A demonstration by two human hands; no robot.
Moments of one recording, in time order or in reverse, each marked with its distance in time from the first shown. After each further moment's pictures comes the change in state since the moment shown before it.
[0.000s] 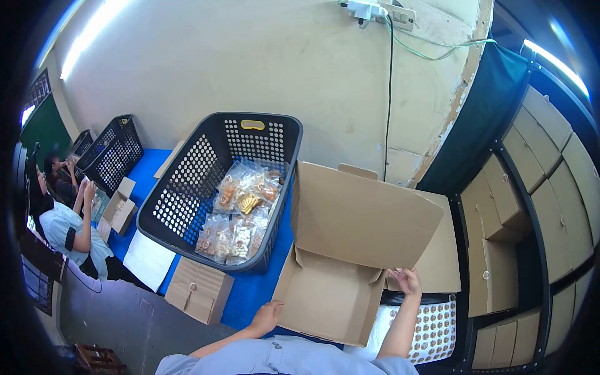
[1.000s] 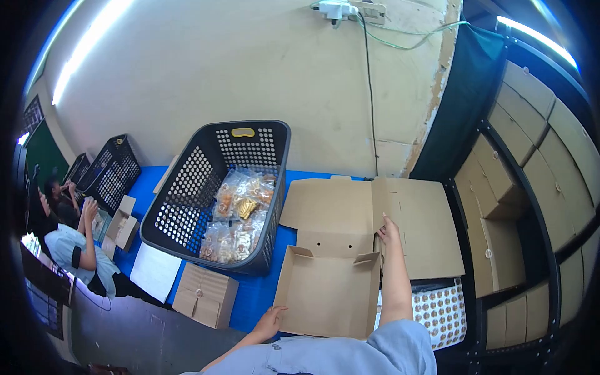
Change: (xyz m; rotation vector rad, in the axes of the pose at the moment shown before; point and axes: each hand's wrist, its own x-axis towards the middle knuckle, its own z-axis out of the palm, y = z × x) left_hand -0.023 -0.025 0.003 -0.075 -0.085 0.136; right_hand 0.173 0.040 0.004 -0.197 0.695 0.153
